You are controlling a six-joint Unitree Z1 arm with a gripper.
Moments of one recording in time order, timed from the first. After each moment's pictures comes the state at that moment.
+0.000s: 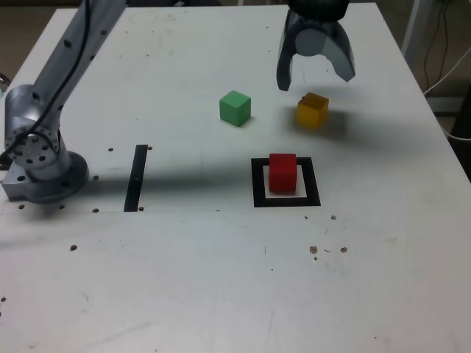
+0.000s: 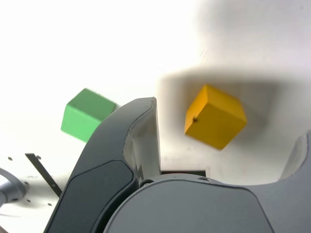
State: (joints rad) arm 0.32 2.32 -2.14 1.54 0.11 0.47
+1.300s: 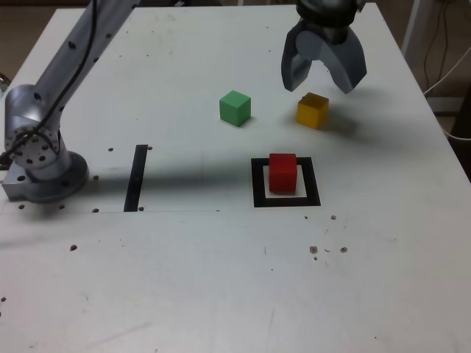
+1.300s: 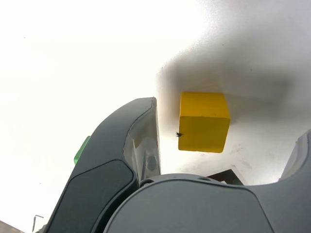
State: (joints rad) arm 0.32 2.35 -2.16 1.50 0.10 0.91
